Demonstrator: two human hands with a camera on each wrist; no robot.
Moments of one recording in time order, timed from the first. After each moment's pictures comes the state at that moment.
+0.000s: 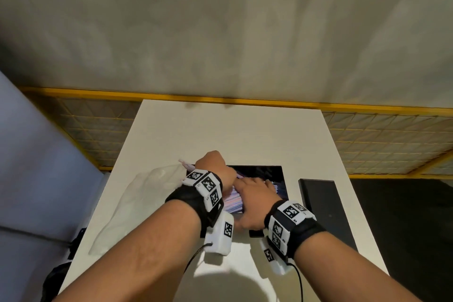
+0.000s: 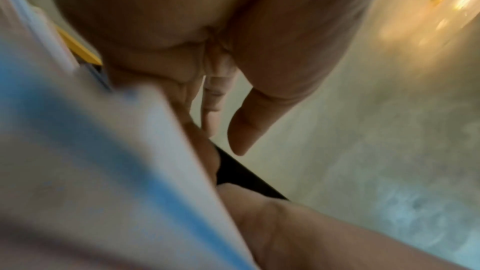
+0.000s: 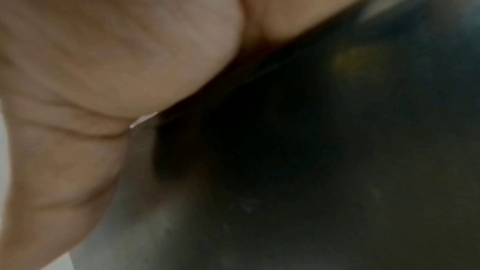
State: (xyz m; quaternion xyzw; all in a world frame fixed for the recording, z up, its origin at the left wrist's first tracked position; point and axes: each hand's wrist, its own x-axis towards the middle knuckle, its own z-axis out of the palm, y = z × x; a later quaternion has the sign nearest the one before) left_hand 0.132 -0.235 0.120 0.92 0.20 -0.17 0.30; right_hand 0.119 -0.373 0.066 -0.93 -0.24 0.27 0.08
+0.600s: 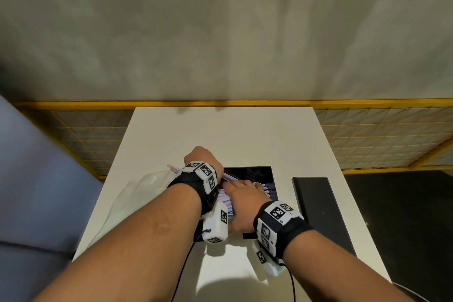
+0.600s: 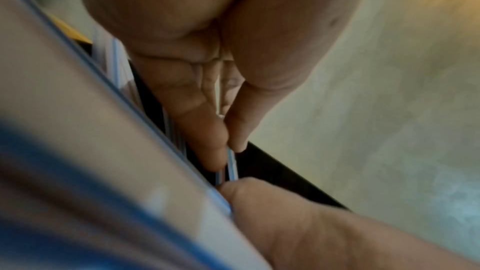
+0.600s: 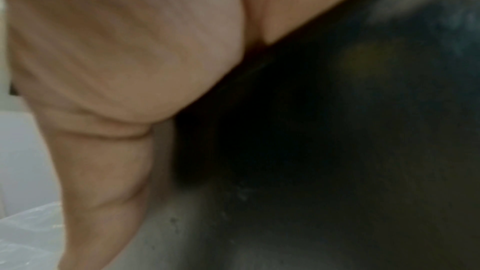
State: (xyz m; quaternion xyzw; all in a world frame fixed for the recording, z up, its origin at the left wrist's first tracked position) left_hand 0.154 -0.243 0.115 0.92 0.24 -0.12 0.30; right_hand 0.118 -0.379 0.059 -0.92 -0.26 0.27 0.10
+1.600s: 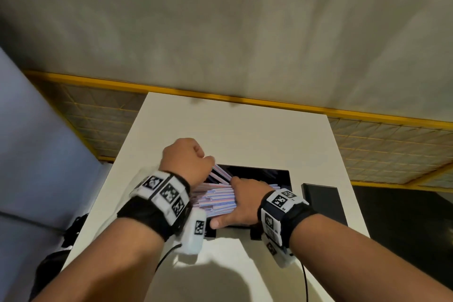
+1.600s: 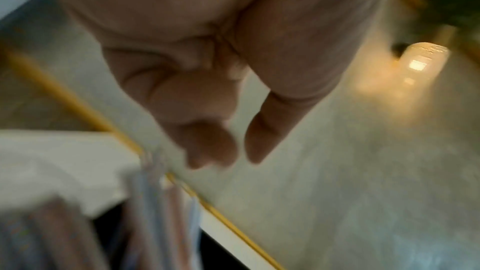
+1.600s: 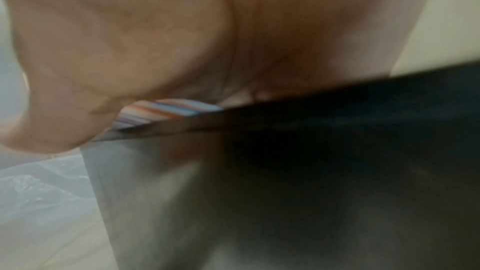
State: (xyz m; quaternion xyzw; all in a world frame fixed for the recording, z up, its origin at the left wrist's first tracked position) left_hand 0.108 -0.169 0.141 0.90 0.23 -0.05 0.37; right_hand 0.131 -0.340 0.080 -0.92 -0.24 0.32 0.04
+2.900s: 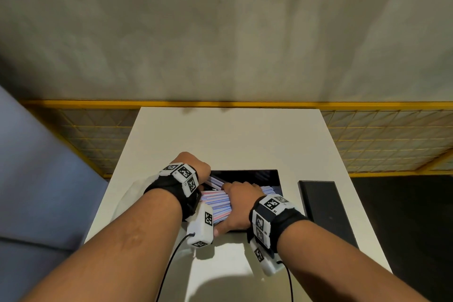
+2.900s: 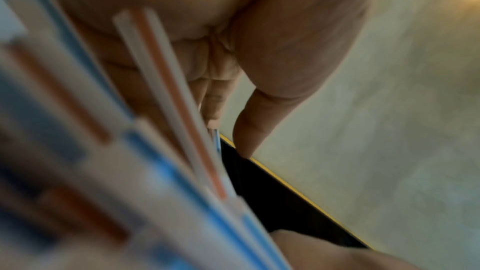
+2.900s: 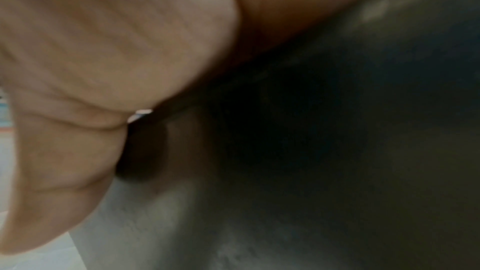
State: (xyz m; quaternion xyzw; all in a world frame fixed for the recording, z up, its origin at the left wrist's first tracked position) left_hand 0.155 -0.203 0.111 0.86 0.33 -0.18 0.35; right_hand 0.133 -0.355 0.062 -0.92 -0.24 0.30 0.08
